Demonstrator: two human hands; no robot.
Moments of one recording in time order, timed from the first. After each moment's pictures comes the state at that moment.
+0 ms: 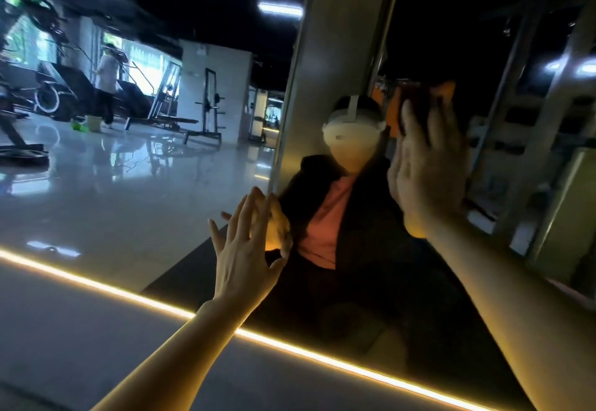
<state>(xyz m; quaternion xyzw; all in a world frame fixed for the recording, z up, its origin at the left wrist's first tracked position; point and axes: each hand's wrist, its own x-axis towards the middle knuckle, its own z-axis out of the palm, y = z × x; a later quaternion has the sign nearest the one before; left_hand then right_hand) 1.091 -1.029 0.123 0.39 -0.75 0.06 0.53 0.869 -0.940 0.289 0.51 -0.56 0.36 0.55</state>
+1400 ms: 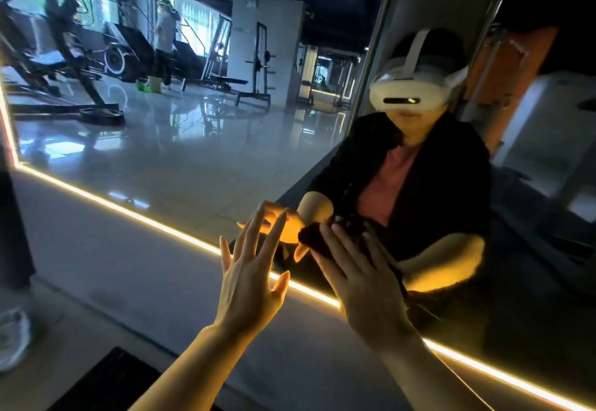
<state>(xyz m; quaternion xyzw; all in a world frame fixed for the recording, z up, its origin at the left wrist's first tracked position) 1.280 -1.119 -0.006 0.44 -0.75 -0.02 0.48 1.087 -1.068 0.029 0.70 -0.47 0.14 0.51</state>
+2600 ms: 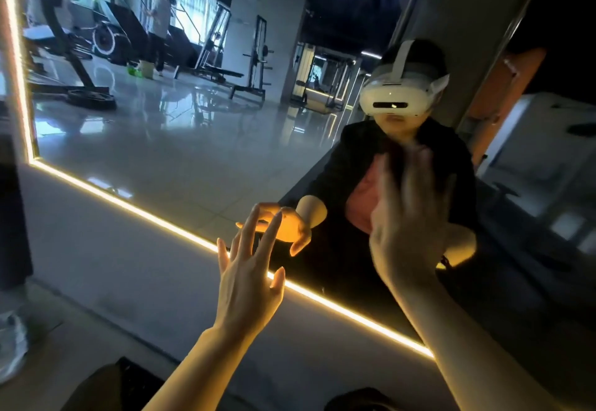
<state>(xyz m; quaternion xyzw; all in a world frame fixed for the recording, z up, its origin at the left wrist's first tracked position) 1.356 -1.164 -0.001 0.46 -0.72 -0.05 0.52 1.168 -1.127 0.117 0.59 -0.53 0.33 0.51</state>
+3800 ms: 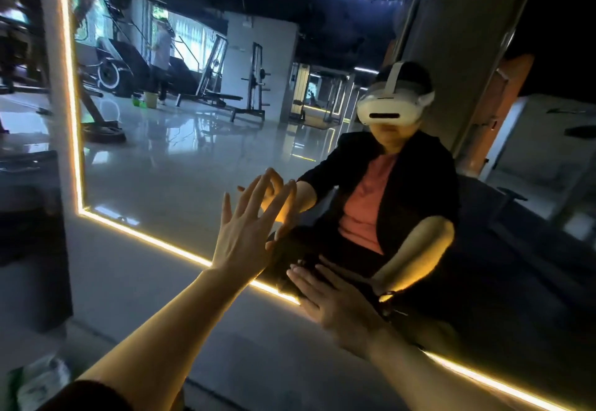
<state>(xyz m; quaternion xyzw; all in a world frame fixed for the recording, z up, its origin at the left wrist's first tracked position) 1.456 -1.233 0.091 0.40 -0.80 0.10 0.43 1.236 -1.166 0.026 0.81 -0.35 -0.06 0.47</state>
